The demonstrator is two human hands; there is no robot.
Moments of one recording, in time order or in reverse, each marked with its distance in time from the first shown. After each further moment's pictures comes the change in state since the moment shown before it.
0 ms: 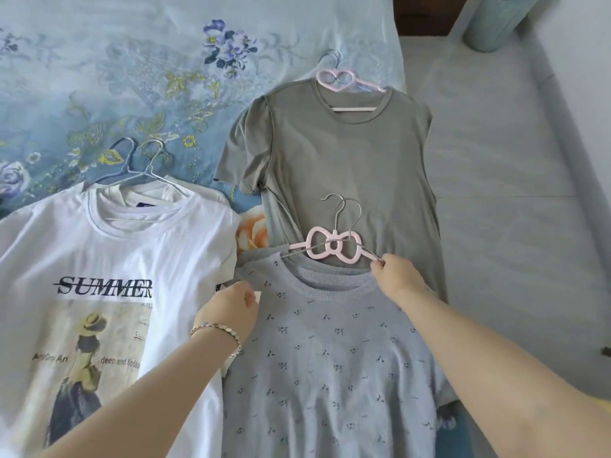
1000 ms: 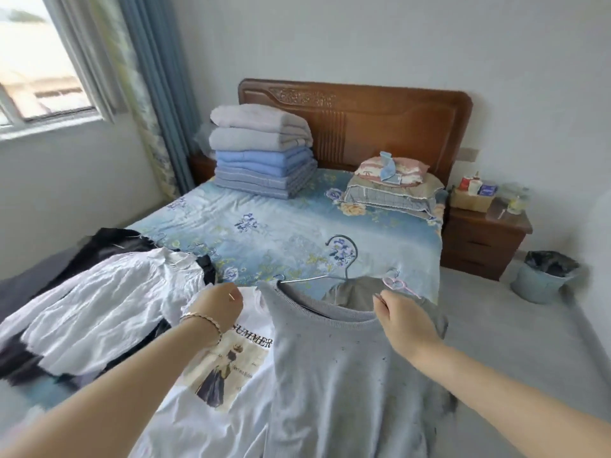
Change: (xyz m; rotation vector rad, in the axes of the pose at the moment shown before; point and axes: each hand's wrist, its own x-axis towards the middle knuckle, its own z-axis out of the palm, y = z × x) left_hand -0.387 -0.040 -0.233 -0.295 0.662 -0.140; right_hand -0.393 -0.046 -0.261 -0.033 0.447 -1.006
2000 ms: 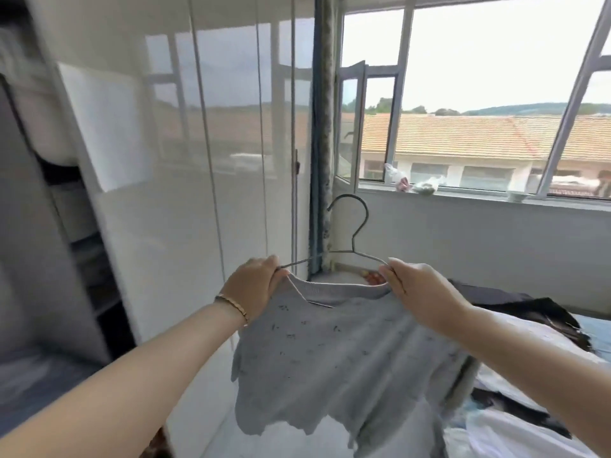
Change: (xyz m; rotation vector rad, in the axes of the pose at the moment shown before) left_hand -0.615 -0.245 -0.229 0.374 0.827 -0.756; right_hand -0.320 -0.500 -0.033 0.410 -0.431 -1.621
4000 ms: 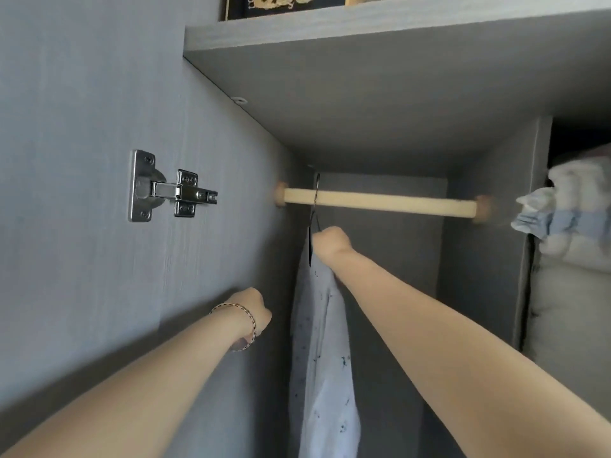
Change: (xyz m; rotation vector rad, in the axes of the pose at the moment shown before) left_hand -0.071 -0.455 -0.352 0.311 0.621 -1.801; right_hand 0.458 -0.735 0.213 1.014 -0.726 -0.820
